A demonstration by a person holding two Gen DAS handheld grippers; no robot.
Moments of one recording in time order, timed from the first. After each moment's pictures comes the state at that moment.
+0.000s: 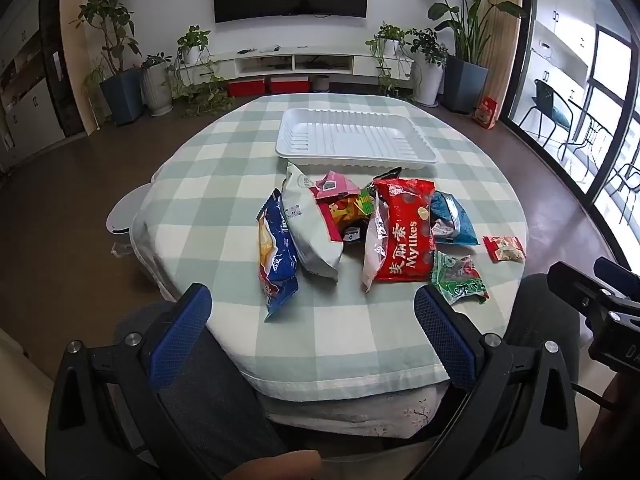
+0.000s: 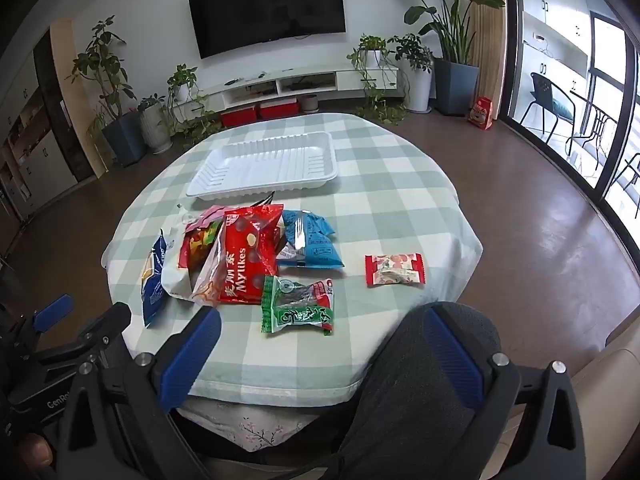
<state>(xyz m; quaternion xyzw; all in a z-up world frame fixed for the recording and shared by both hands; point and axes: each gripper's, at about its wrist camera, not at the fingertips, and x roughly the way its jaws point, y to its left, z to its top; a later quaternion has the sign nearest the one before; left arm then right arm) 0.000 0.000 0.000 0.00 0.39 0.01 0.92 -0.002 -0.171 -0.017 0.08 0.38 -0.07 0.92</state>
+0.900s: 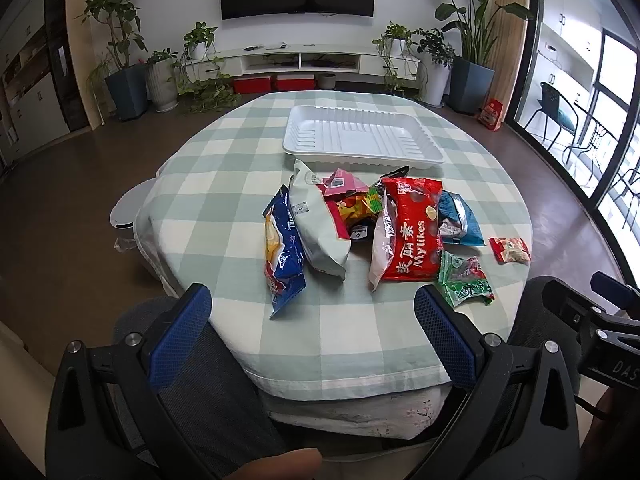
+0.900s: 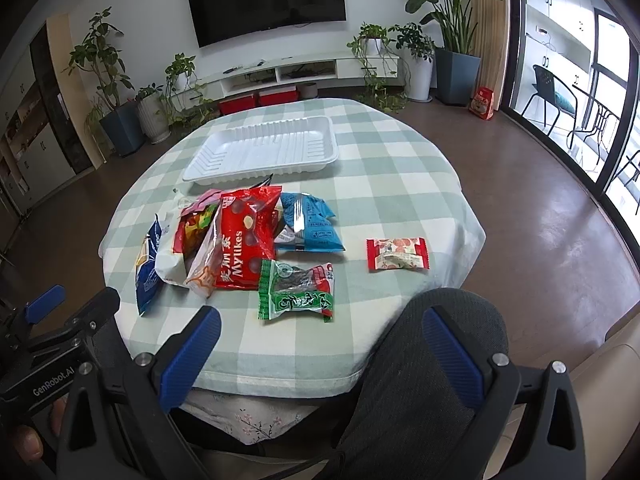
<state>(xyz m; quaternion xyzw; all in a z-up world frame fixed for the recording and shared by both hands) 0.001 0.005 -0.006 -0.02 0.39 0.01 0.92 0.000 -0.168 -0.029 0.08 0.40 -0.07 0.91</state>
